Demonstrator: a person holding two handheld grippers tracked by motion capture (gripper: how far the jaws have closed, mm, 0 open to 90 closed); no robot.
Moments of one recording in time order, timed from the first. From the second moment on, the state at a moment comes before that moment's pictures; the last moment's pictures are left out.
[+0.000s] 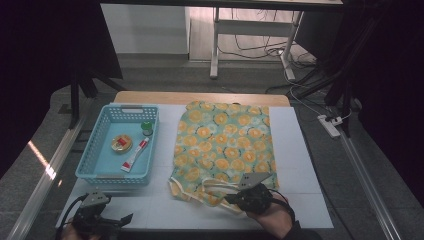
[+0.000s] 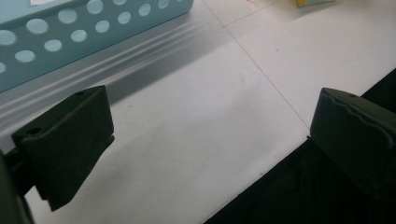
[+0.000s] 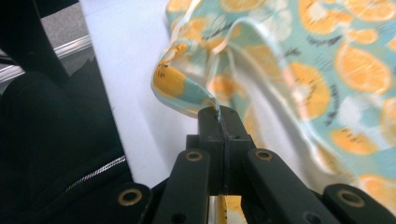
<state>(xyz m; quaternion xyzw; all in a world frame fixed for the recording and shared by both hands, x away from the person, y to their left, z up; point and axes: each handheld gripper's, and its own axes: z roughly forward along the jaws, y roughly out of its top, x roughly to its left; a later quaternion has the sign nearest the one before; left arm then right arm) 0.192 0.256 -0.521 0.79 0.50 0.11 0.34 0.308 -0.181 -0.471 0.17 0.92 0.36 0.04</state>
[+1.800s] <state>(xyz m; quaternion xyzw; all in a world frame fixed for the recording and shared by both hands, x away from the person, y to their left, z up) 0.193 0.257 -0.522 0.78 0.51 0.11 0.34 0.401 -0.119 -0.523 0.16 0.94 0.30 0.05</state>
